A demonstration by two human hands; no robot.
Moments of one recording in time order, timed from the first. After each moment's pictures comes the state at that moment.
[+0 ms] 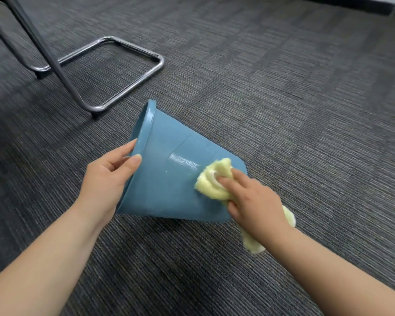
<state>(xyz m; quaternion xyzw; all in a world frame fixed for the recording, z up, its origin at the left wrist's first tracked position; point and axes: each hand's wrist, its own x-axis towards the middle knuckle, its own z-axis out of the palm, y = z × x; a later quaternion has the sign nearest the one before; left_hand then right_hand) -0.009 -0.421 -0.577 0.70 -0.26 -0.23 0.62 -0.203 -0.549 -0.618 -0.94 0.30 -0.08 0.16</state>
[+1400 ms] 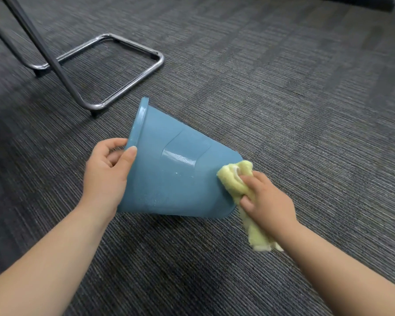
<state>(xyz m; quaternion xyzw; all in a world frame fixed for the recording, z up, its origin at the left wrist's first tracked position) -0.004 -0.426 -0.587 0.76 -0.22 -0.12 0.60 -0.213 -0.568 -0.642 -0.88 0.41 -0.03 0.25</state>
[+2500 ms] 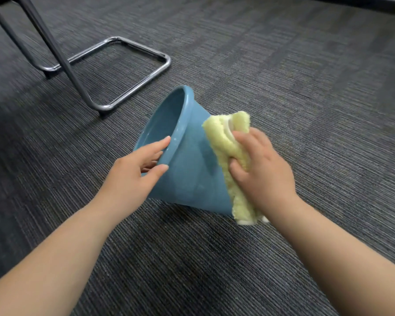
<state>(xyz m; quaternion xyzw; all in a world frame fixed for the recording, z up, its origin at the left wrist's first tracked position) -0.015 -0.418 -0.562 0.77 -0.46 -0.15 0.42 -0.172 -0.551 -0.569 -0.87 0.37 -0.21 0.25</state>
